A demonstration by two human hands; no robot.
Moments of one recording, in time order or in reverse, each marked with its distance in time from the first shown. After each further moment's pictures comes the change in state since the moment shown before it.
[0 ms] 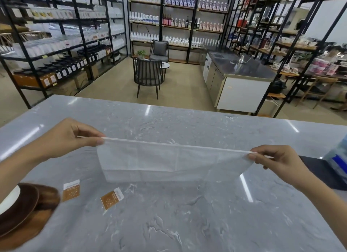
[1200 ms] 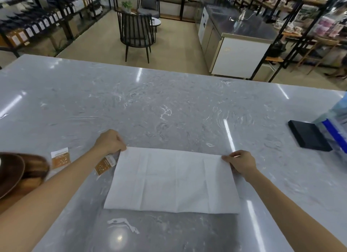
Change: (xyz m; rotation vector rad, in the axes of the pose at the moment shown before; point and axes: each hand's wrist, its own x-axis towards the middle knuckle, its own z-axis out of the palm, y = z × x) left_hand 0.035 -0.061 0.193 0.162 -0.093 -0.640; right_hand -0.024 0.167 0.117 -0.101 0.192 0.851
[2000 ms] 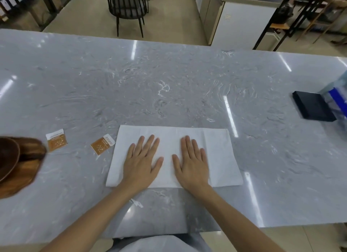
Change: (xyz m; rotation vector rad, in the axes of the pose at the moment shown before) left_hand -0.105 -0.023 0.145 0.472 0.156 0.530; right_hand -0.158 -0.009 0.144 -0.600 -0.051 -0.568
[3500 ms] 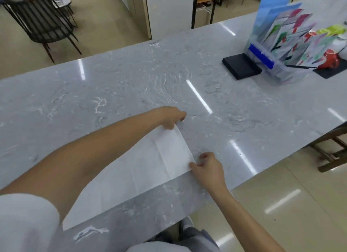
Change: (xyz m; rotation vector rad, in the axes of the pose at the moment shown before) left_hand 0.210 0.258 -0.048 0.390 -0.614 0.809; right_hand -0.085 0.122 -0.082 0.691 0.080 0.806
